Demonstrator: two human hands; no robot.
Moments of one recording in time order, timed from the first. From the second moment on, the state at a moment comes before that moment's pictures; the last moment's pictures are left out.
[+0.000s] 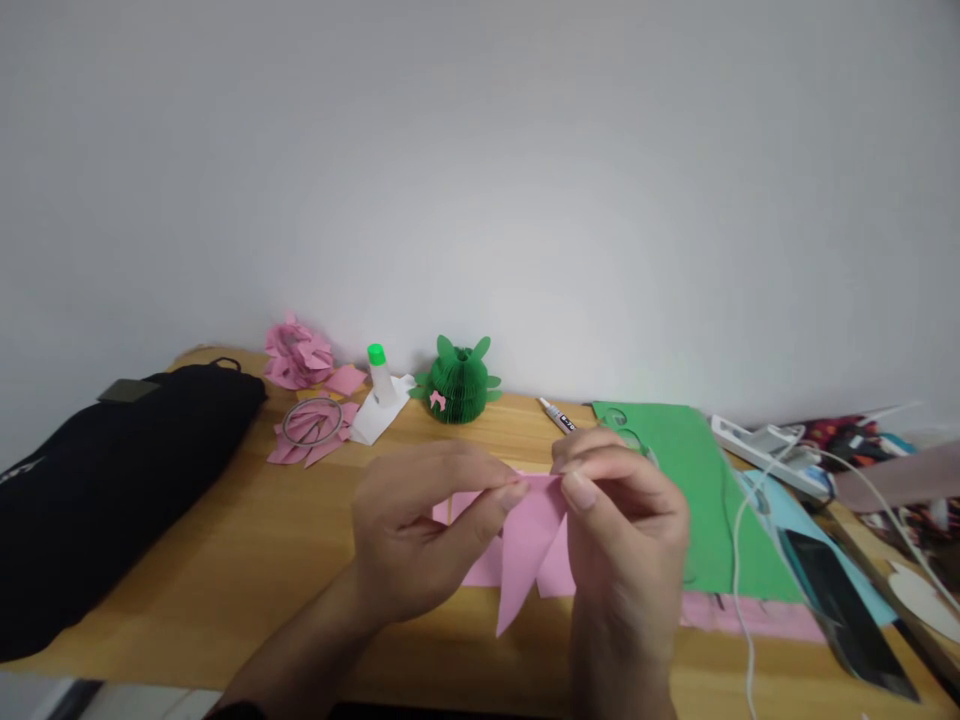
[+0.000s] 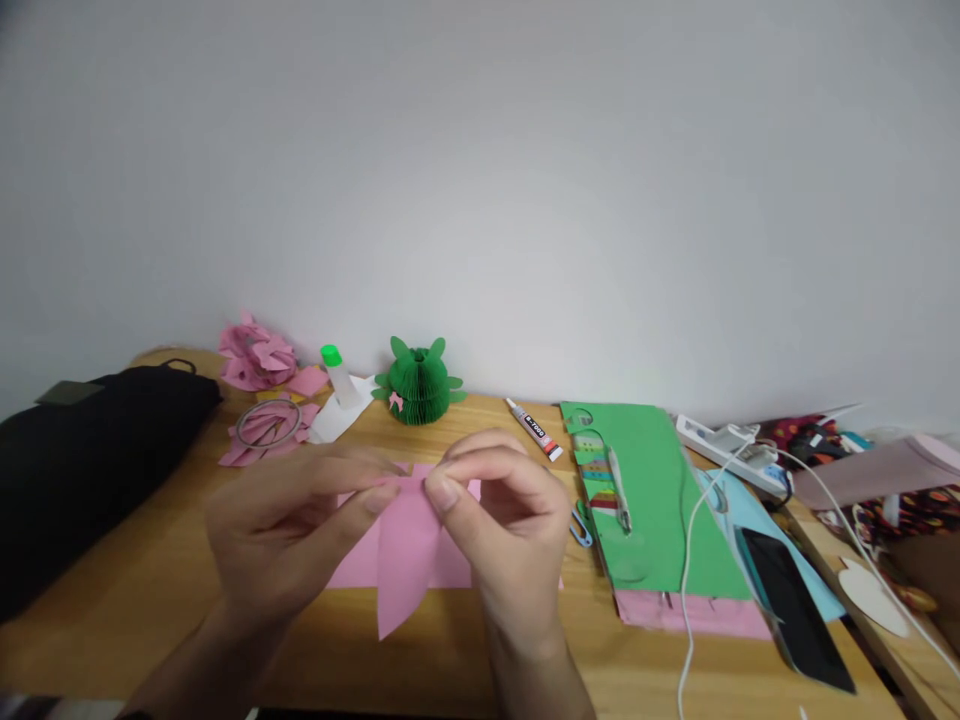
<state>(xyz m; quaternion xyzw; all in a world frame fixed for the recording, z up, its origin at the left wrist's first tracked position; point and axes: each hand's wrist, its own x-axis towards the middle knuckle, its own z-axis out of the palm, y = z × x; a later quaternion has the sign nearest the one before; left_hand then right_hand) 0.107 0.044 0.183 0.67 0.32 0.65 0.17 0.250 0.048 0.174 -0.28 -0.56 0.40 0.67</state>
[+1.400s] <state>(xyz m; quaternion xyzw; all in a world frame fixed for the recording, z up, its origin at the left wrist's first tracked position) 0.113 0.056 0.176 0.63 0.34 0.59 0.37 0.238 0.047 0.175 -0.39 -0.46 0.49 0.63</state>
